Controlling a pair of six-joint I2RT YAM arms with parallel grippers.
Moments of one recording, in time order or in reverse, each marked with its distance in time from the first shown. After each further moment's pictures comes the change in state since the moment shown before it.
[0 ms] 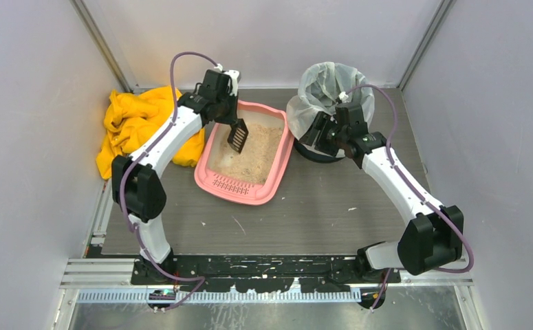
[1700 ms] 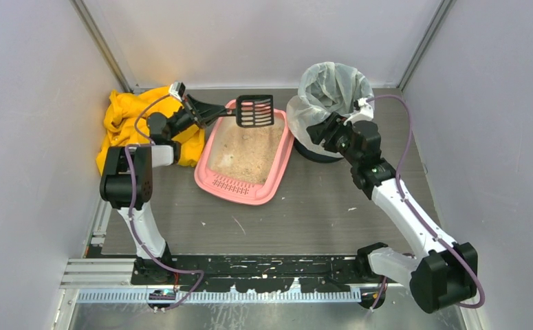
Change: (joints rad) left arm 0.391 0.083 -0.743 2.030 0.961 -1.489; right arm 0.000 -0.287 -0.349 0.529 0.092 -0.035
